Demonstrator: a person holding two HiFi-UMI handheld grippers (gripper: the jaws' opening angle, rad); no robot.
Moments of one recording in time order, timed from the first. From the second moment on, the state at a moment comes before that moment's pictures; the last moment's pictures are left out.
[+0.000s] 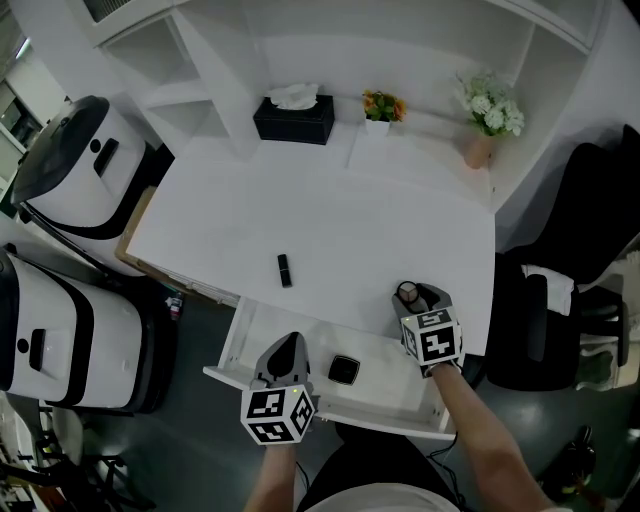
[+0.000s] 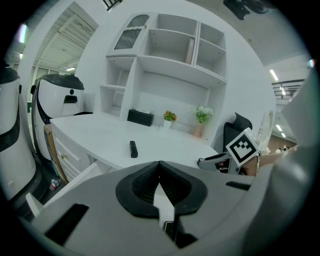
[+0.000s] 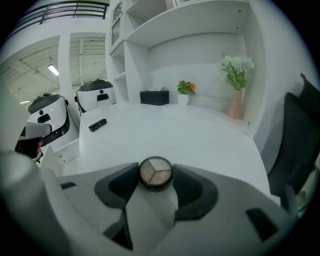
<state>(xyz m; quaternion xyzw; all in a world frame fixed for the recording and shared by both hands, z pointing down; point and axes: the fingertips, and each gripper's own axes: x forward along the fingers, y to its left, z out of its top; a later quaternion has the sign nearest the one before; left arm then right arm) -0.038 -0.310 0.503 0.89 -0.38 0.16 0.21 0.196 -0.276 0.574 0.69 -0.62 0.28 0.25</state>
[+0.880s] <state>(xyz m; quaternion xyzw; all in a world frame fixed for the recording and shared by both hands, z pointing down) -0.040 -0.285 0.489 0.90 -0.37 0.15 0.20 0.217 -0.234 0.520 0.73 -0.60 0.24 0.23</state>
